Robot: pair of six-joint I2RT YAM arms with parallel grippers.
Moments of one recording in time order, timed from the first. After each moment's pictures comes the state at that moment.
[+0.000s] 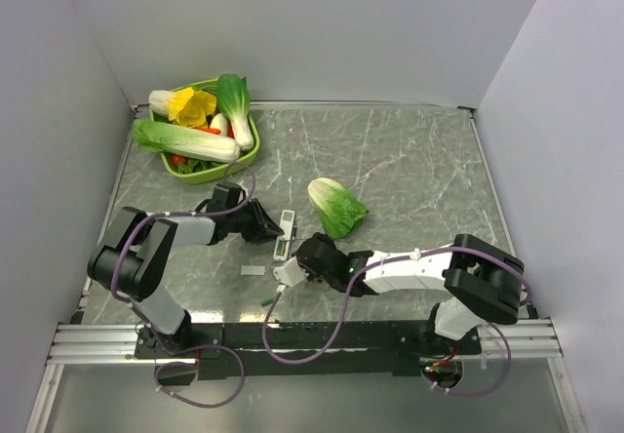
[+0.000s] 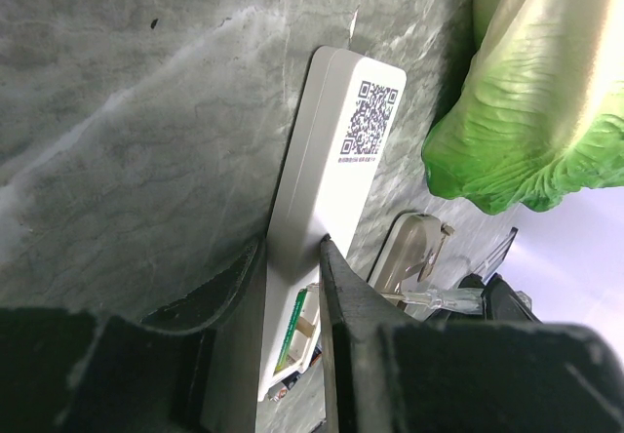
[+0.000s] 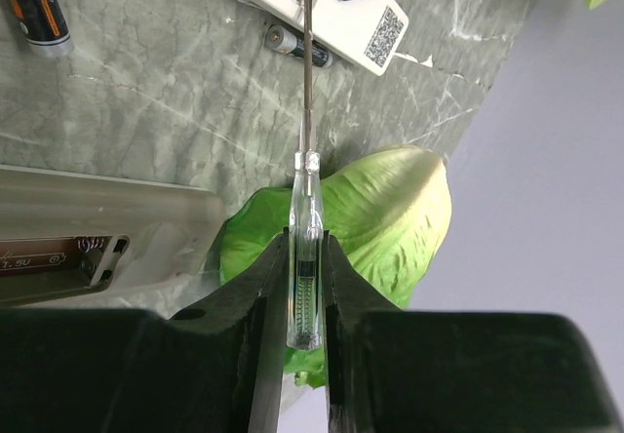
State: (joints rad) left arm -0.37 1.64 0.63 0.19 0.48 -0.90; right arm 1.16 1.53 0.70 0.06 0.45 -1.16
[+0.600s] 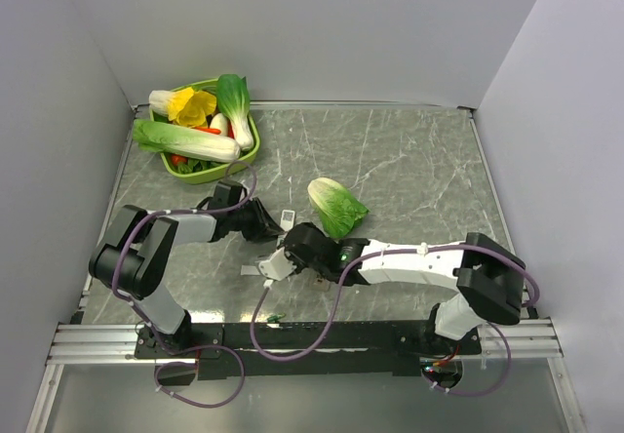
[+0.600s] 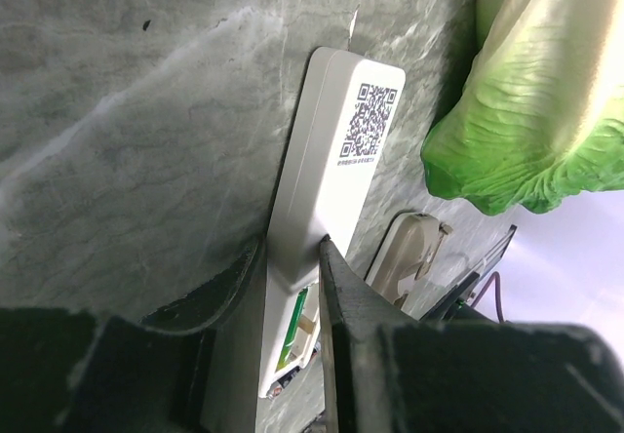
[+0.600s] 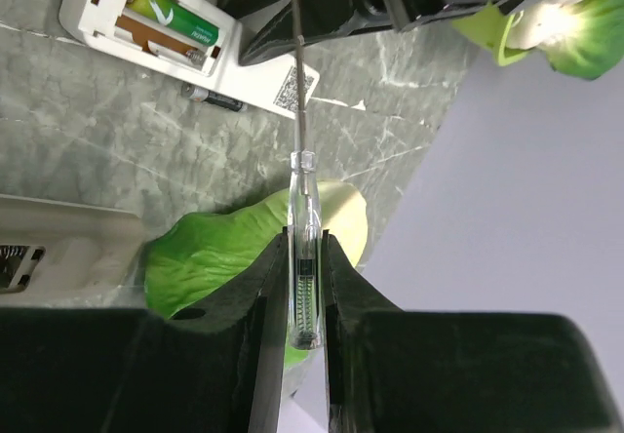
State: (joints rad) left arm -0.37 1.65 0.66 0.15 0.48 -0.90; right arm 1.17 1.53 0.90 -0.11 0.39 -1.21
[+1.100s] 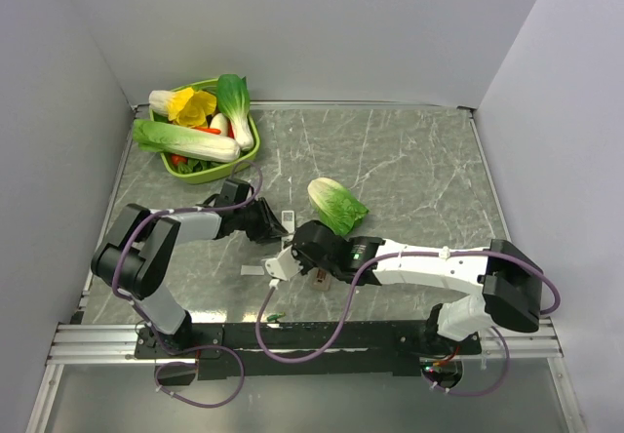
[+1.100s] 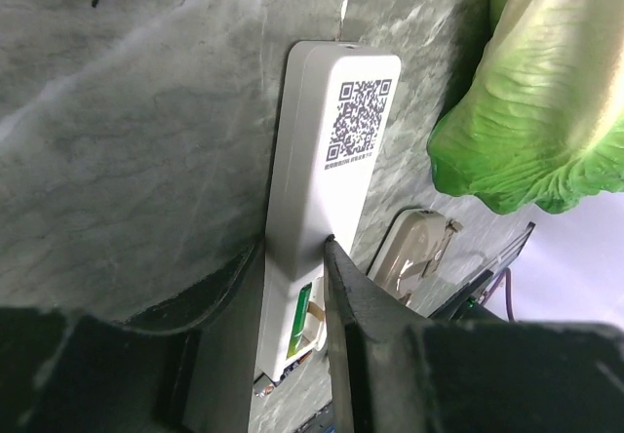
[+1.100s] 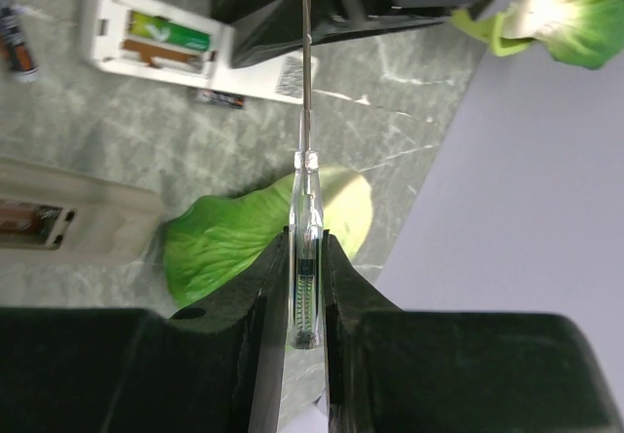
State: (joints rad) left arm -0.42 1.66 0.71 0.06 0.44 -0.89; right arm 1.17 1.41 0.90 -0.22 0.34 -1.15
